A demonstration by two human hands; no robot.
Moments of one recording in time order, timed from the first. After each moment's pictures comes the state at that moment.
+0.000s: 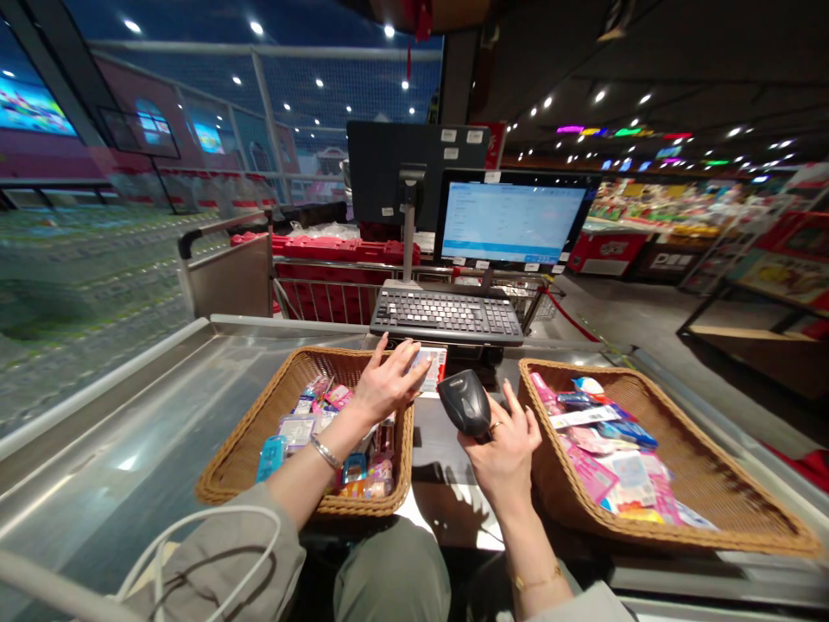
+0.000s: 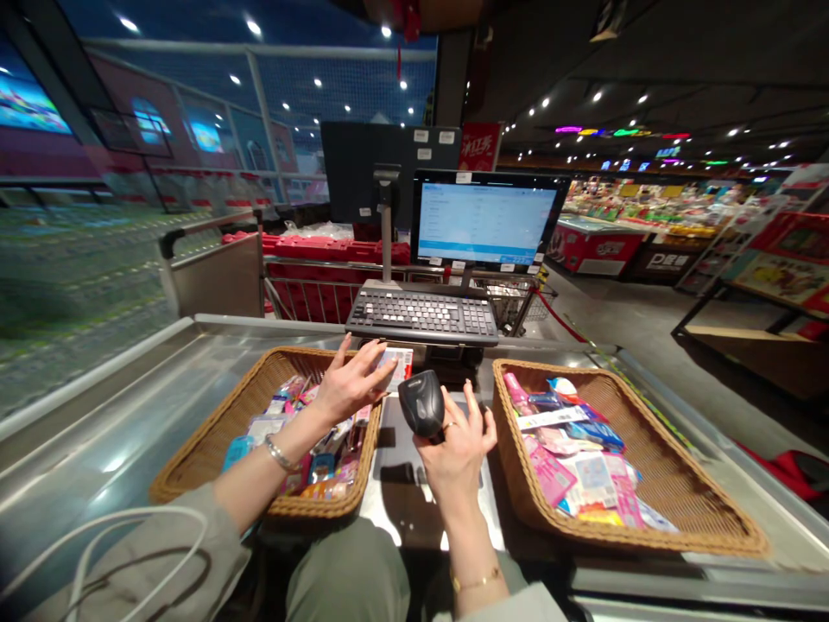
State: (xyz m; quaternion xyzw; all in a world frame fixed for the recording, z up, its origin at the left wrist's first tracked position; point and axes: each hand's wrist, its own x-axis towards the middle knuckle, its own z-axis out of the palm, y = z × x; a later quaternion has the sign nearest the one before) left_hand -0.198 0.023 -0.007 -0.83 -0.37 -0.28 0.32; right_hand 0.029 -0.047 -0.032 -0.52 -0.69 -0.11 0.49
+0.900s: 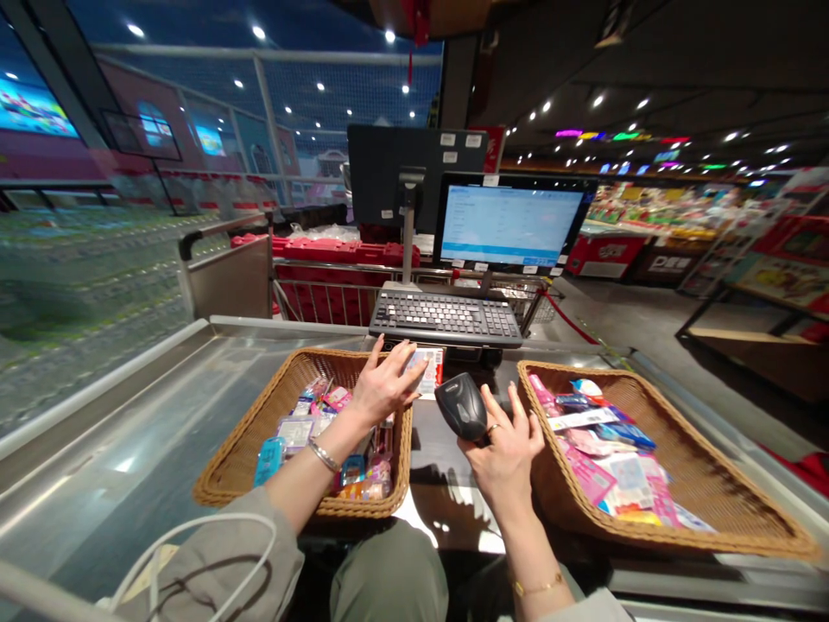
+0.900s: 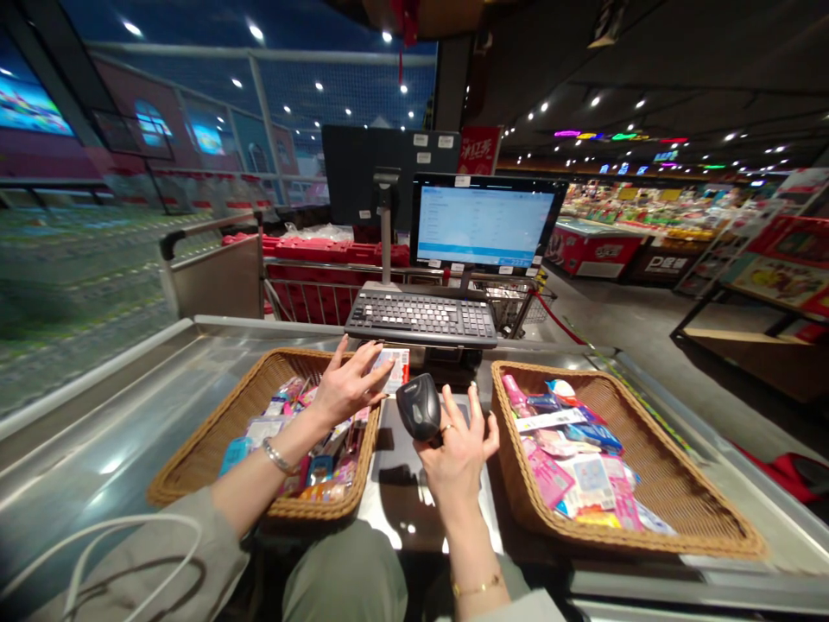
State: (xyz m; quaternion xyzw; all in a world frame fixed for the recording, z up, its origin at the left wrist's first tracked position) left_hand -0.200 0.021 -0.006 -0.83 -0.38 -0.28 0.31; right_hand 0.030 -0.052 -0.030 -0.55 -0.70 -0.13 0.44
